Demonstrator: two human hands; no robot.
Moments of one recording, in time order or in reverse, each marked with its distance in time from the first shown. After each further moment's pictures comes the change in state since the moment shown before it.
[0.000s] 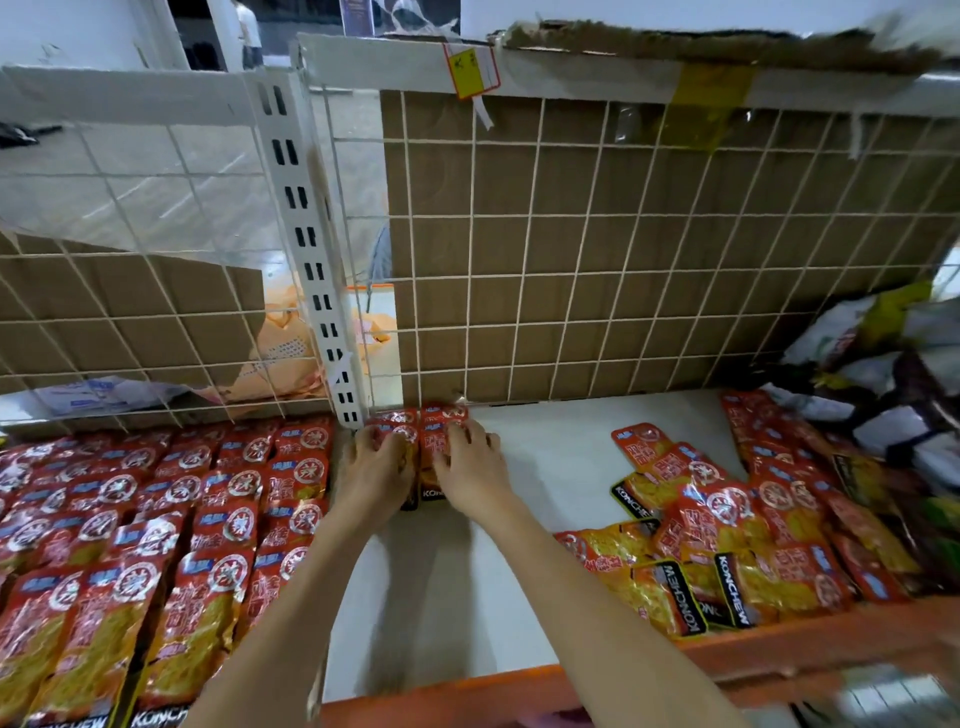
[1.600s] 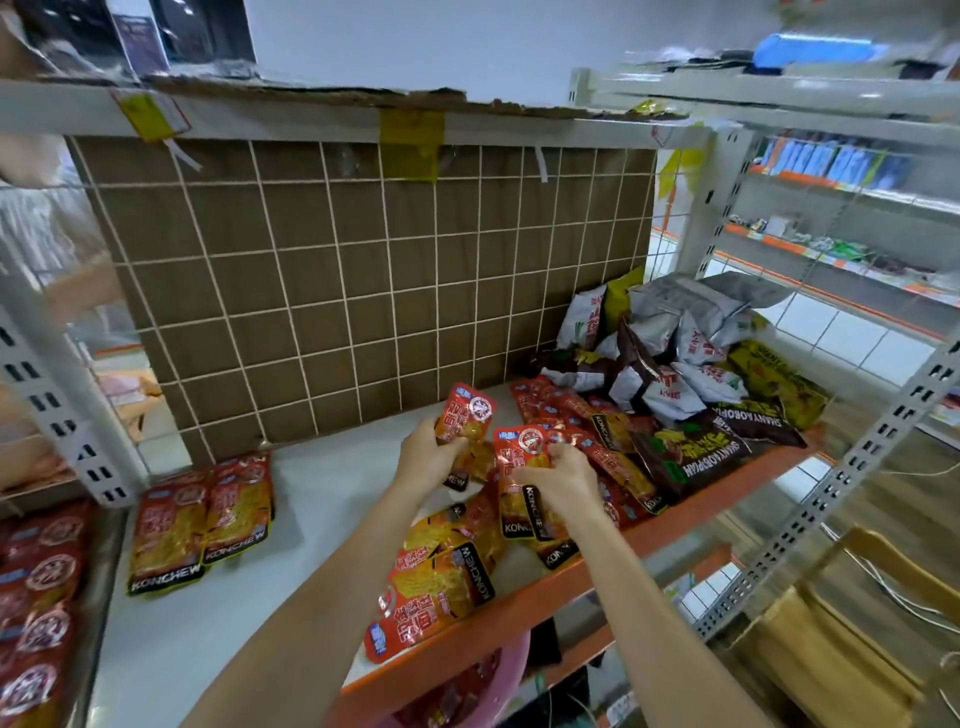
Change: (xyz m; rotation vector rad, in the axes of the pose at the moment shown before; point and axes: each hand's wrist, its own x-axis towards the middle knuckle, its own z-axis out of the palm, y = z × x) left_hand -0.028 0.249 0.072 -0.658 -0.260 0.227; right_hand -0.129 0.206 -0.161 0.488 0.369 0.647
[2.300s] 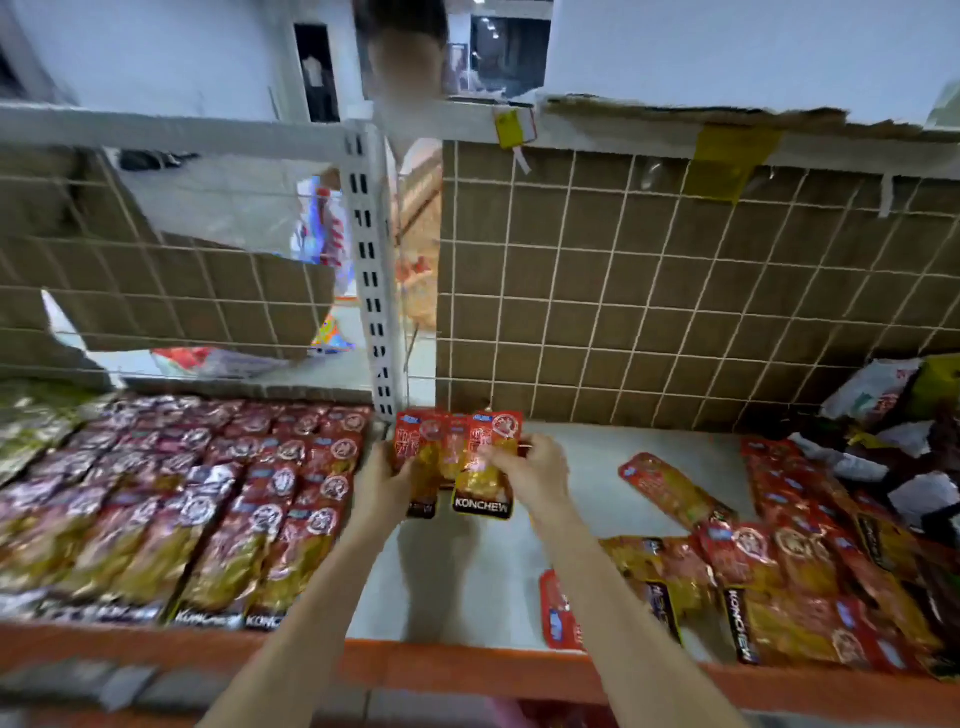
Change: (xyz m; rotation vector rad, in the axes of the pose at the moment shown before) left_hand -0.106 -0.123 -0.180 -0.173 0.677 -0.225; right_hand -0.063 -0.109 0.194 0.257 -0.411 -0.293
